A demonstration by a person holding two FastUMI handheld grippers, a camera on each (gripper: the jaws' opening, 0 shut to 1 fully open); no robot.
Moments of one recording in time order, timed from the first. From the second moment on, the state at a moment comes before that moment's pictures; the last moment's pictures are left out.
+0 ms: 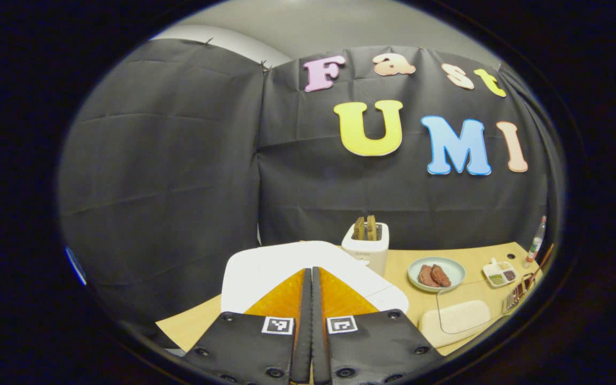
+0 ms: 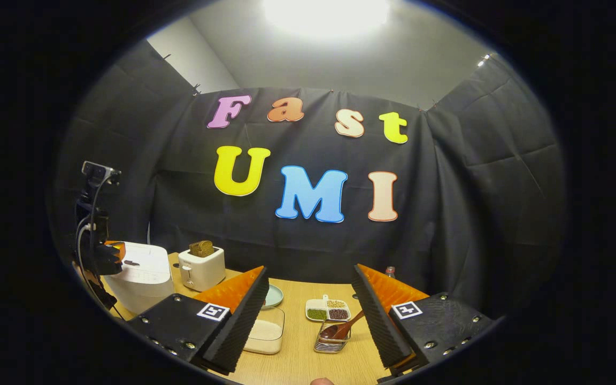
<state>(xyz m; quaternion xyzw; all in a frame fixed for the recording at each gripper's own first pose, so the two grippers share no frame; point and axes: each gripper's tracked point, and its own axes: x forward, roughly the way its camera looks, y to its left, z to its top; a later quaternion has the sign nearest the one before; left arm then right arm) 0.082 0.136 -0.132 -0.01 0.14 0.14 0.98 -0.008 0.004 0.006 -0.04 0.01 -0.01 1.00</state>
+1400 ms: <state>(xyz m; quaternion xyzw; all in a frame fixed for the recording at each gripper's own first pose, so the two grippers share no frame) 0.095 0.150 -0.175 -0.11 0.21 0.15 0.96 0.014 0.009 -0.009 -0.02 0.03 0.01 1.00</state>
